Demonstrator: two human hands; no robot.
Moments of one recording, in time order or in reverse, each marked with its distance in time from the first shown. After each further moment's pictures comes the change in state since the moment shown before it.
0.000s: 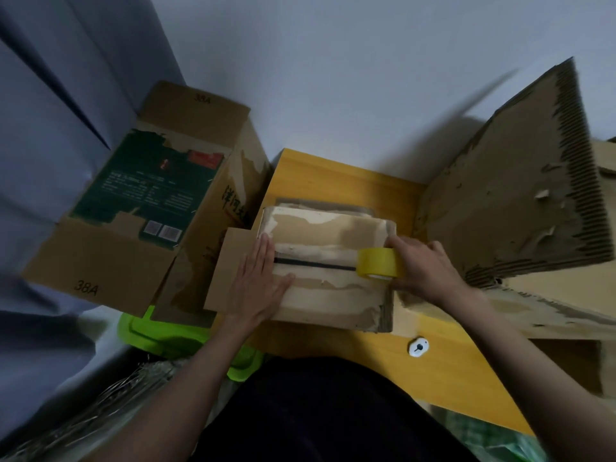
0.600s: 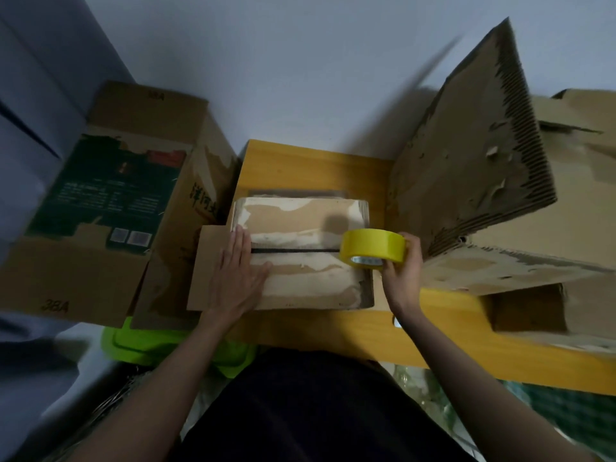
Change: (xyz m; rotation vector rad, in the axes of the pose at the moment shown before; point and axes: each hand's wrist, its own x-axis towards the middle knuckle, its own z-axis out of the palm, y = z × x) left_hand 0.002 -0.001 0.002 0.033 -0.025 0.031; right_hand -0.033 -0.002 0.104 0.942 0.733 0.428
